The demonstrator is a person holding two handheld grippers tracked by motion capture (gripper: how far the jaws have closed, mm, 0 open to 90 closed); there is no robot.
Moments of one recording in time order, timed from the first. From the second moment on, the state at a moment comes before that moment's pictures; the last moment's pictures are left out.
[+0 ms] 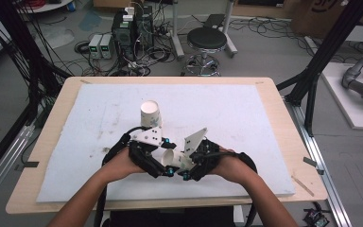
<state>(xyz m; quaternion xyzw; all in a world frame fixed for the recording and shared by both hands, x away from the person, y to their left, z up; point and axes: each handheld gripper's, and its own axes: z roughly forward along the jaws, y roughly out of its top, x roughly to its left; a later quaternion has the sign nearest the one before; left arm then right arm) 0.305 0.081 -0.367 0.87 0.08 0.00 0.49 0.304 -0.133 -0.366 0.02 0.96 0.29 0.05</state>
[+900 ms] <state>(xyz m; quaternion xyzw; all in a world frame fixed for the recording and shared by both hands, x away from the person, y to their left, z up) 0.300 0.098 -0.384 0.82 0.10 0.00 0.56 0.304 -0.181 -0.375 0.09 0.91 0.41 0.01</state>
